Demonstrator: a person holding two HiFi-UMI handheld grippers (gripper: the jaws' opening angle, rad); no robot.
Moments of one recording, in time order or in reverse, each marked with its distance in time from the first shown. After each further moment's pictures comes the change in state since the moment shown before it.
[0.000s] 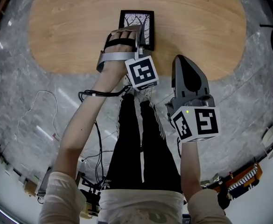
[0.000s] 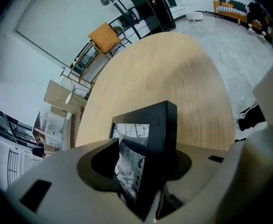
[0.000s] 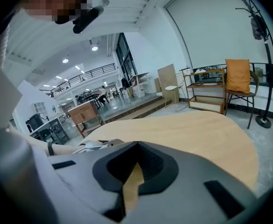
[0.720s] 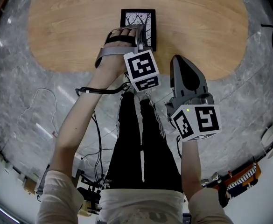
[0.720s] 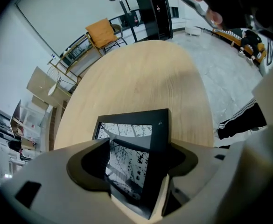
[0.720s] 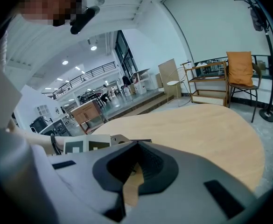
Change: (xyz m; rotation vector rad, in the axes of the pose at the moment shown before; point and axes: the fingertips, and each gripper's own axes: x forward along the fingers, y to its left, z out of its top) left arm -0.009 -0.023 0.004 -0.063 -0.031 -0.227; right arm 0.003 0.007 -0.012 0.035 0.035 0.047
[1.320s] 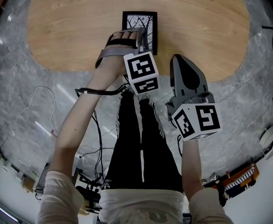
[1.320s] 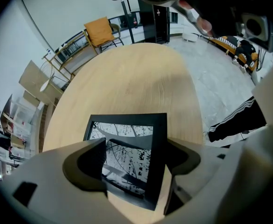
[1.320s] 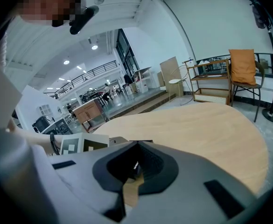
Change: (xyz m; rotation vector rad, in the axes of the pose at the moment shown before) left arm 0.000 -0.020 0.001 -0.022 -0.023 -0.110; right arm 0.007 0.001 -0.003 -0.004 0.019 0.026
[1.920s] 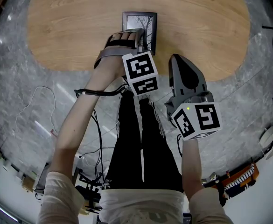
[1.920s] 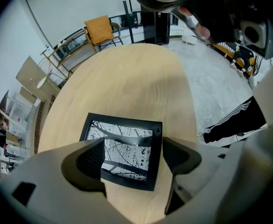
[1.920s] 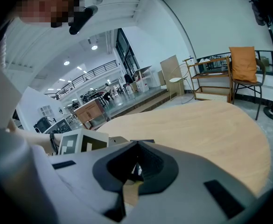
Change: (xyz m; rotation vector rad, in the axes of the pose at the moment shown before) left arm -0.001 -0.007 0.000 -0.019 0.002 -0.050; right arm 0.003 -0.001 -0.003 0.011 0.010 0.015
